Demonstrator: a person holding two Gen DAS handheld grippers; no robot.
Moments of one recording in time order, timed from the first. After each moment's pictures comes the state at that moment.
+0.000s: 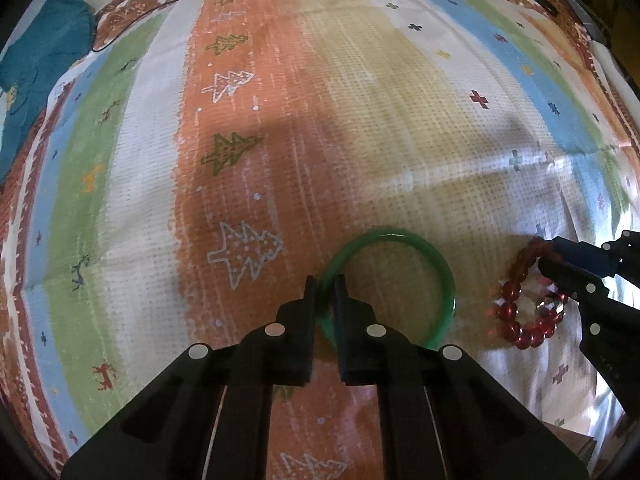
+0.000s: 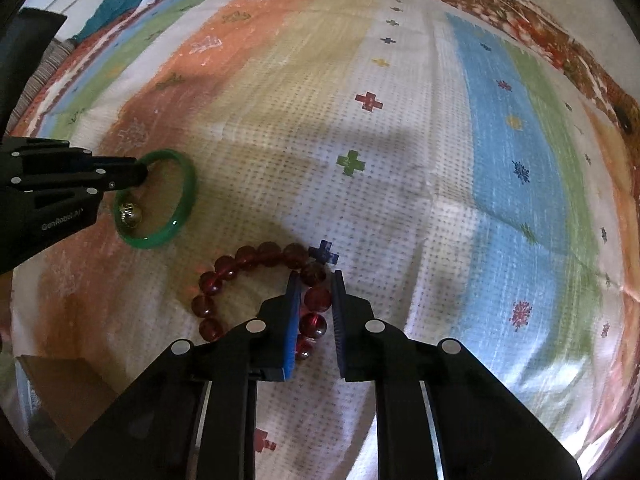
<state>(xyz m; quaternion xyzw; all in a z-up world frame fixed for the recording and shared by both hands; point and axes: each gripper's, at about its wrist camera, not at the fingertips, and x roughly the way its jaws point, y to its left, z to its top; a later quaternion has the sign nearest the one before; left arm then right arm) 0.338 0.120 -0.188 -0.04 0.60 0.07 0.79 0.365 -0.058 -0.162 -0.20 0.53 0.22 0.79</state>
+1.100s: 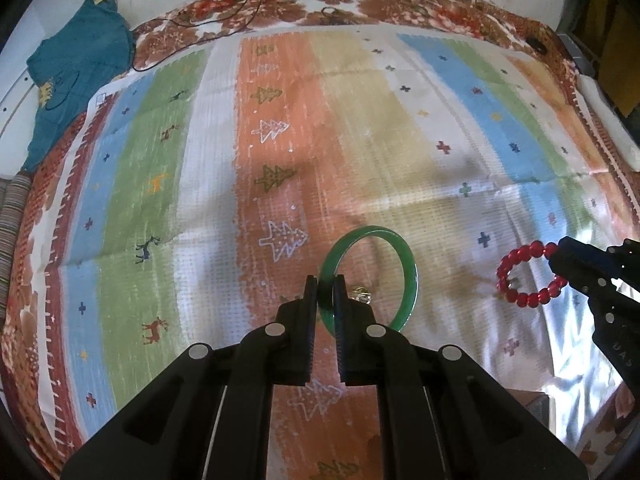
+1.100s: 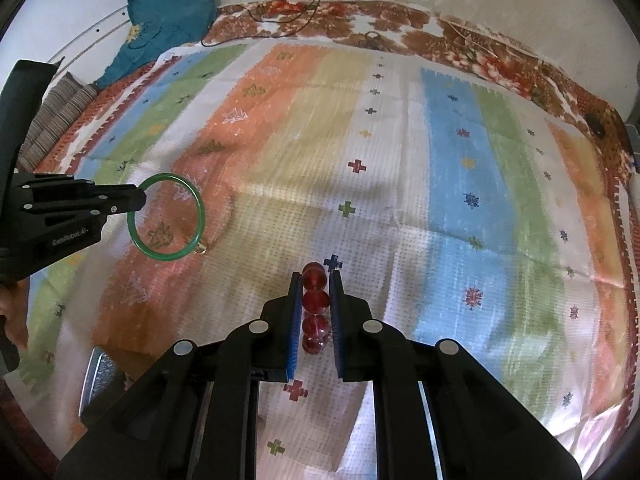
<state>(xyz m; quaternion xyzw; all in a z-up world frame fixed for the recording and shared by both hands) 0.289 0.119 -0.114 -0.06 0.55 0.08 0.83 0.325 -0.075 -0.089 -0.16 0.46 0.23 0.84</state>
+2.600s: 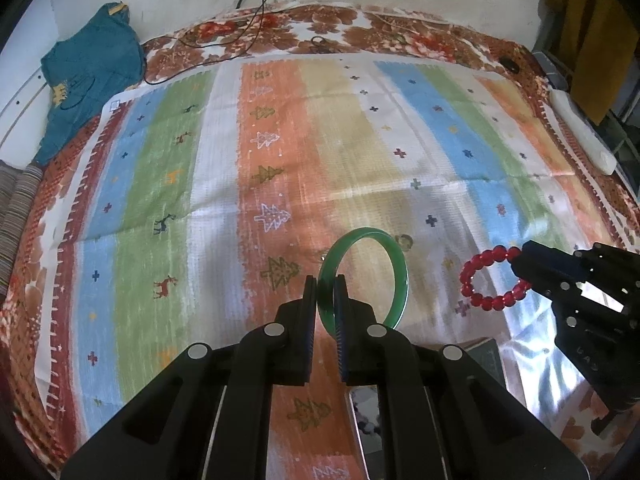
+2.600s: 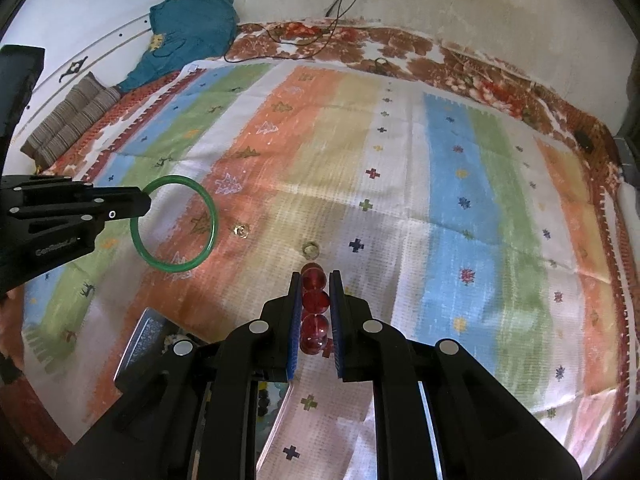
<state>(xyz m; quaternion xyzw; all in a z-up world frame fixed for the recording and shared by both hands) 0.222 0.092 -0.065 -0.08 0.51 0.07 0.85 0.259 -0.079 -0.059 -0.16 0.43 0.24 0.86</state>
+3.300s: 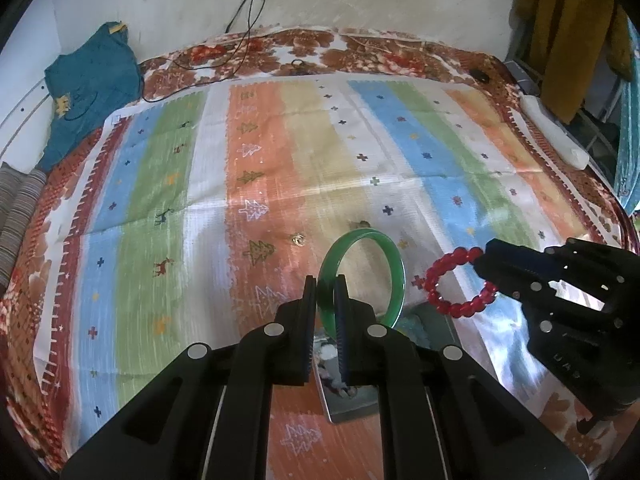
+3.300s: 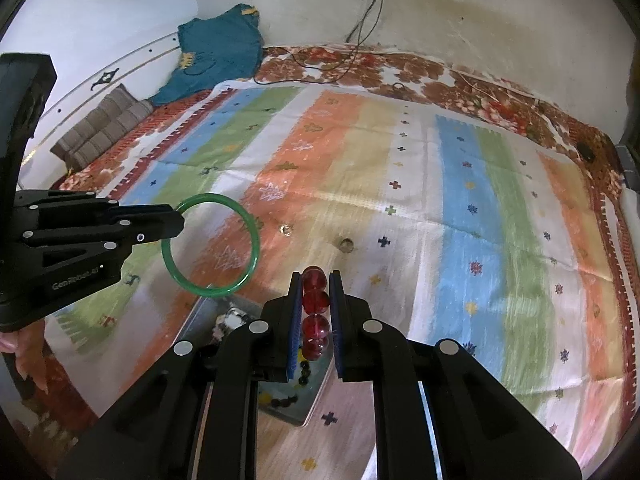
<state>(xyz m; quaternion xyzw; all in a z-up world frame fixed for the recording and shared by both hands) 0.164 0.058 -0.036 -0.07 0.47 0.05 0.88 0.198 -0.088 -0.034 -0.15 0.39 0.28 0.86</state>
